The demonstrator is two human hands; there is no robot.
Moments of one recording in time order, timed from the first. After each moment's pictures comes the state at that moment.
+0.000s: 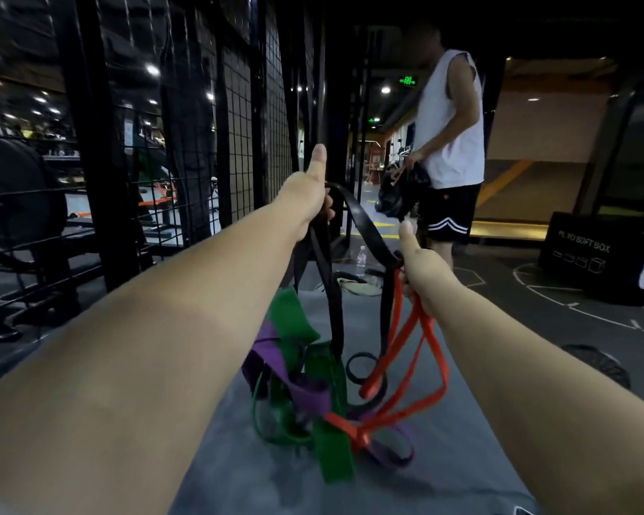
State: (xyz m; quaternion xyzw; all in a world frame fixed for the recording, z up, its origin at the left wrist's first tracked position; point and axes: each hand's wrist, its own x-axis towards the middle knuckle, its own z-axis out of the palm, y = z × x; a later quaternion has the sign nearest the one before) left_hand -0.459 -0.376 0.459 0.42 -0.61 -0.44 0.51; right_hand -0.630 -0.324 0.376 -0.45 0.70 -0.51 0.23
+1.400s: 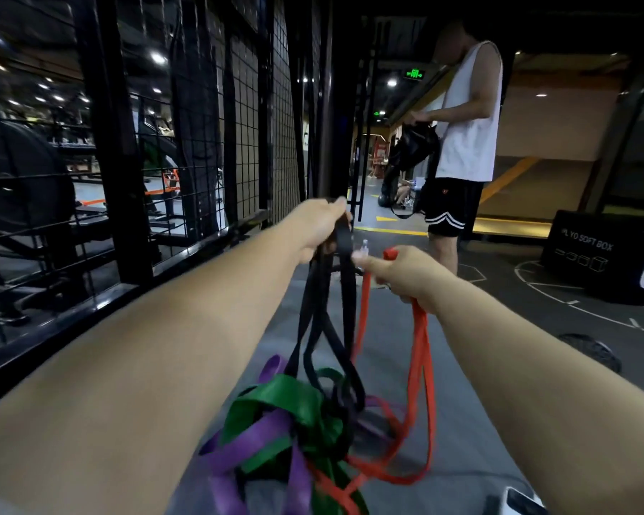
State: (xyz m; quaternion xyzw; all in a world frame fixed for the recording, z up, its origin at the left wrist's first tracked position) left_hand -0.454 -0.342 0.421 0.38 -0.67 -0.46 0.44; right_hand -0.602 -0.289 0.377 -0.59 0.66 -0.40 0.24
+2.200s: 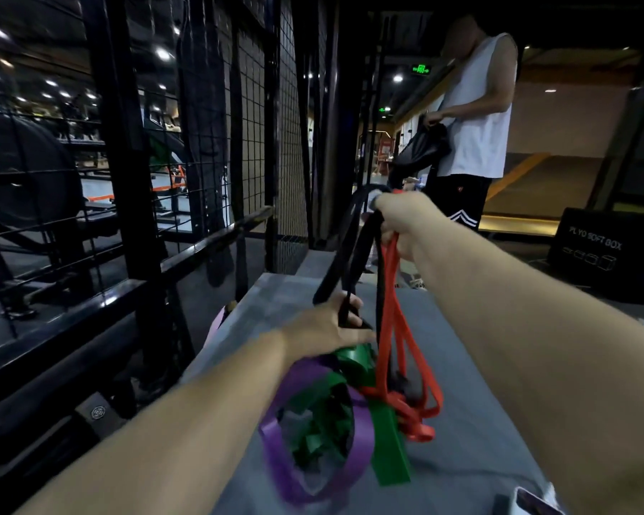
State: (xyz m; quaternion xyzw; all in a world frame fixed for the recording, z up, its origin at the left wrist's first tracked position) left_hand -0.434 -0.331 0.294 0.40 -0.82 -0.36 0.20; right_hand -0.569 -0.329 0.431 -0.43 0.60 -0.58 0.35
